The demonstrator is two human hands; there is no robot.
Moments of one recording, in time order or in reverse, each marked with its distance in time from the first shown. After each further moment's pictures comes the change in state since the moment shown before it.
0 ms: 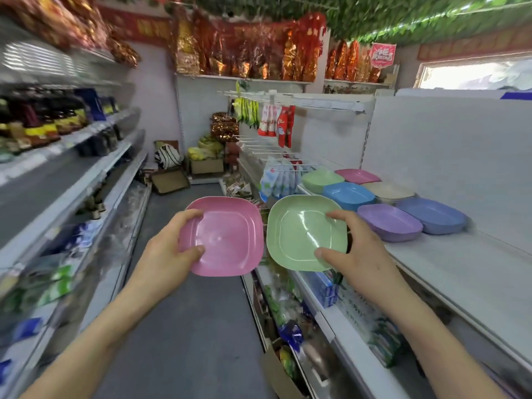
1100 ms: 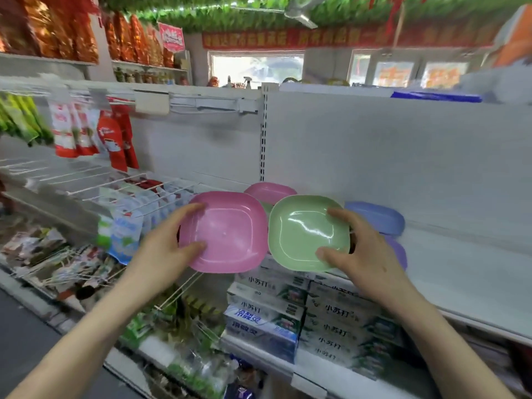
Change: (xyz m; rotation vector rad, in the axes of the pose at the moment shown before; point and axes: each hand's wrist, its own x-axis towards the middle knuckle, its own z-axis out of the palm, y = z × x) left_hand 0.398 -0.040 0.197 -0.291 -0.609 0.516; right_hand 0.186 0.043 0.045 -0.394 0.557 0.491
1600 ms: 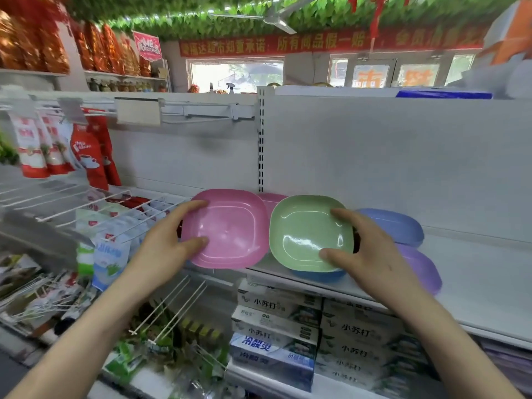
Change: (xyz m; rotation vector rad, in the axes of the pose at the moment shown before) left_hand 0.083 -0.049 0.001 -0.150 -0.095 0.023; right_hand 0.044 -0.004 0.034 -0.046 0.089 0.016
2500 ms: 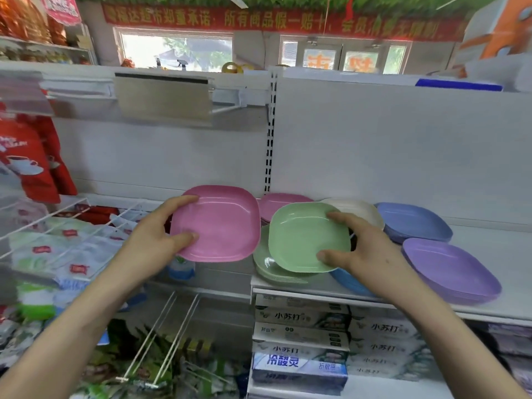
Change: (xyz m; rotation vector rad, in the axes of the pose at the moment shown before) left_hand 0.113 -0.106 -0.049 -0.081 -0.175 -0.002; right_hand 0.051 -0.054 0.091 -0.141 0.002 0.272
